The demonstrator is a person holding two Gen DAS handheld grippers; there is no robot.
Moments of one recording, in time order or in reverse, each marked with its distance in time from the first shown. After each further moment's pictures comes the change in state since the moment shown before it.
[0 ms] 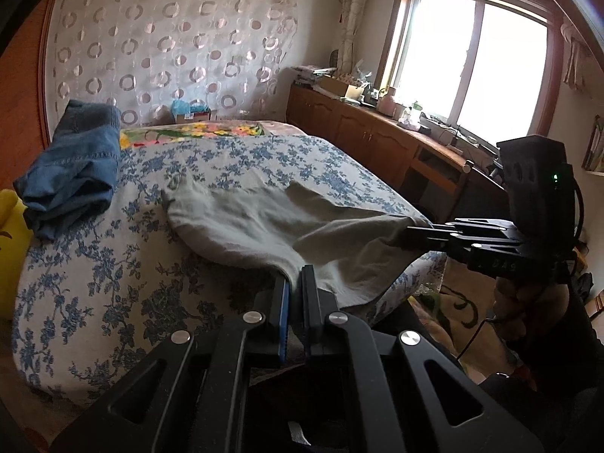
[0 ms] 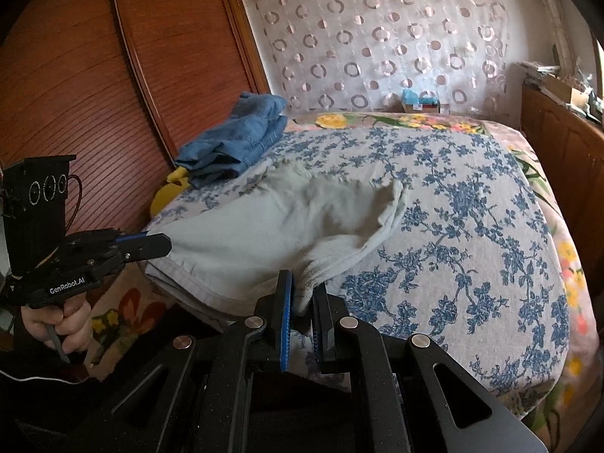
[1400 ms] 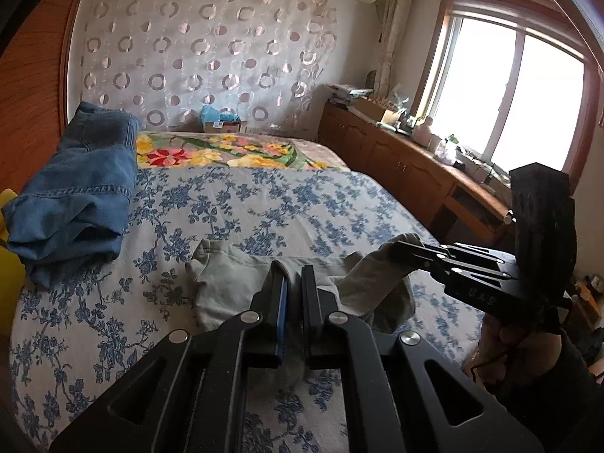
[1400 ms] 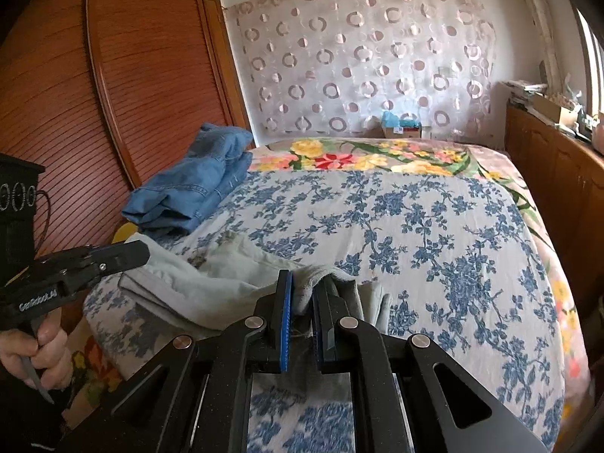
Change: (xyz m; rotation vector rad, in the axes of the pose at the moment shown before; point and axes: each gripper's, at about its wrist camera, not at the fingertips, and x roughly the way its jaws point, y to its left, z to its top) left arm 0.068 0.059 0.063 -0.109 -0.049 0.081; right arm 0.108 -0.038 0.072 -0.001 -0.046 -0.099
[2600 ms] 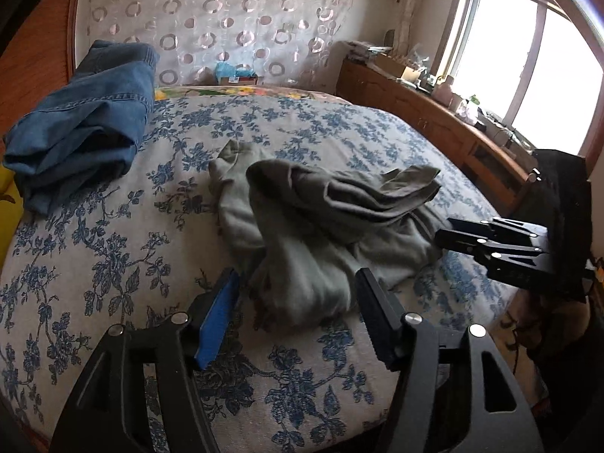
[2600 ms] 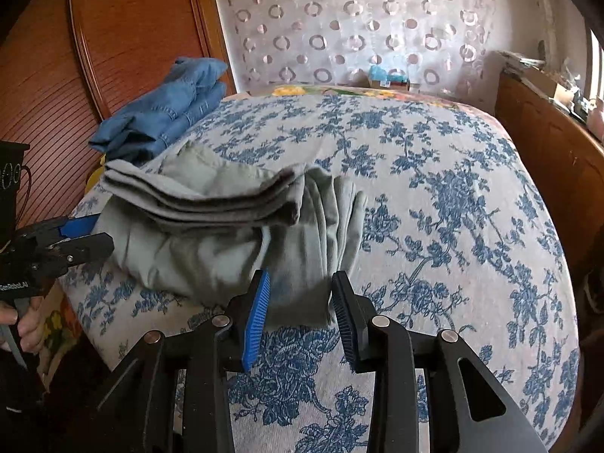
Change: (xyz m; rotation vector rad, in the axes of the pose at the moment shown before) left arm 0.022 0.023 -0.061 -0.004 0.158 0.072; right arm 0.016 -0.013 -0.051 -0.025 0.175 -0.060
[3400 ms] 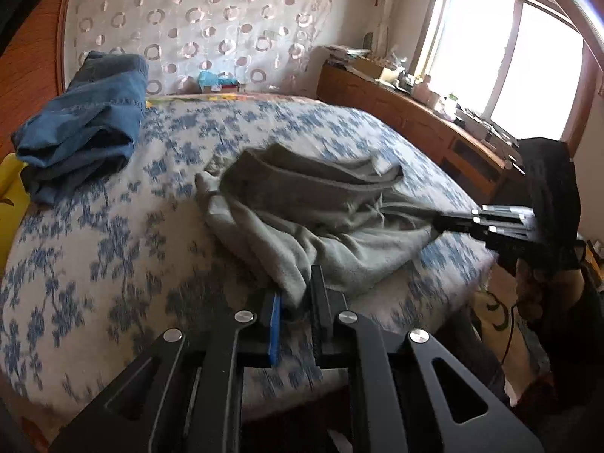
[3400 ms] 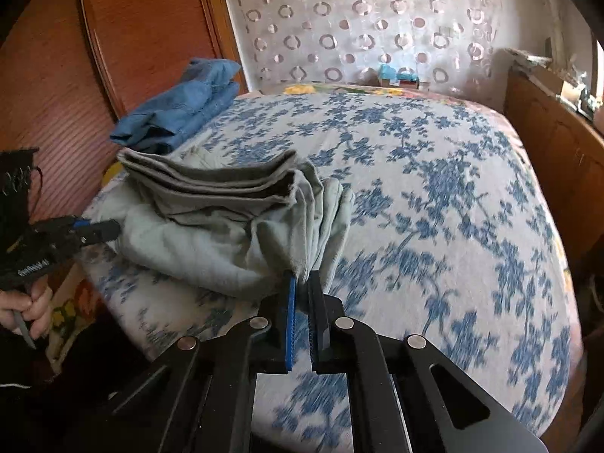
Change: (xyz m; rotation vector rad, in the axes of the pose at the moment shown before) left arm -0.036 -0.010 -0.030 0.050 -0.016 -0.070; right arm -0.039 -0.006 -0.020 -0.007 0.003 0.063
